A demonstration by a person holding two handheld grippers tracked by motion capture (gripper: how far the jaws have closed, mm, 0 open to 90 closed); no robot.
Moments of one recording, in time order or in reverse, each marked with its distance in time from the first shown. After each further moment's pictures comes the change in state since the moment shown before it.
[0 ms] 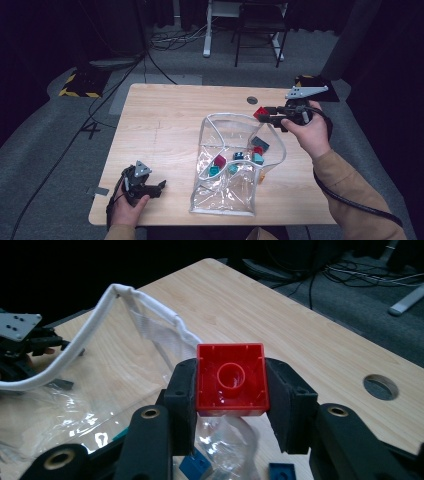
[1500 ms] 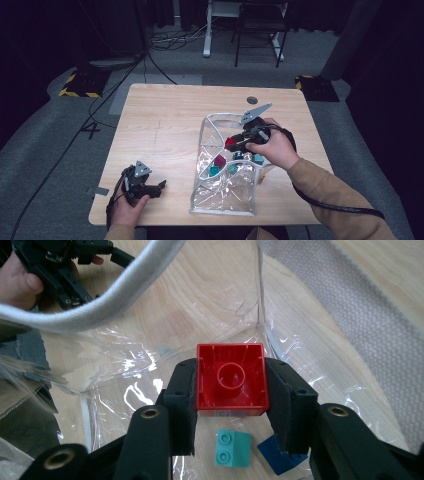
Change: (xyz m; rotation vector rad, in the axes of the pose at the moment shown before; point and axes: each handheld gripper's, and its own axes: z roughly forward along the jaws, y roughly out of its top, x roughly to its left) left arm 0.000 0.000 0.000 -0.001 0.001 0.000; right arm 0.061 -0.015 0.082 0.305 0.195 -0.116
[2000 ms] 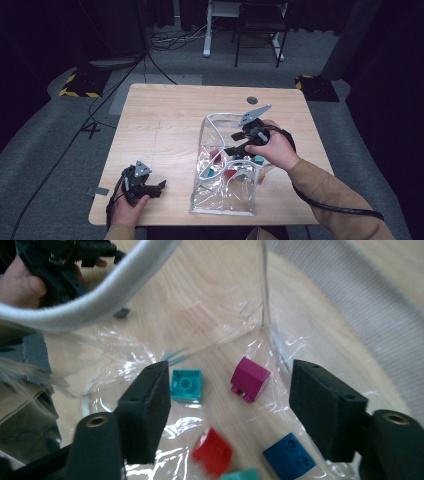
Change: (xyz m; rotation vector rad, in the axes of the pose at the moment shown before) left arm 0.000 0.000 0.000 0.000 0.000 -0.001; right arm -0.001 -0.003 0.004 -0.039 0.009 0.006
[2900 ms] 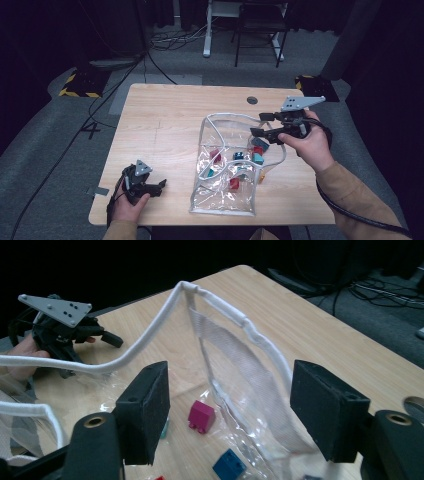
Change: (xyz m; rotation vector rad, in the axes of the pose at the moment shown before) left arm 0.001 0.003 0.002 0.002 0.008 -0.004; right arm -0.006 -0.014 -0.096 -0.288 -0.154 0.016
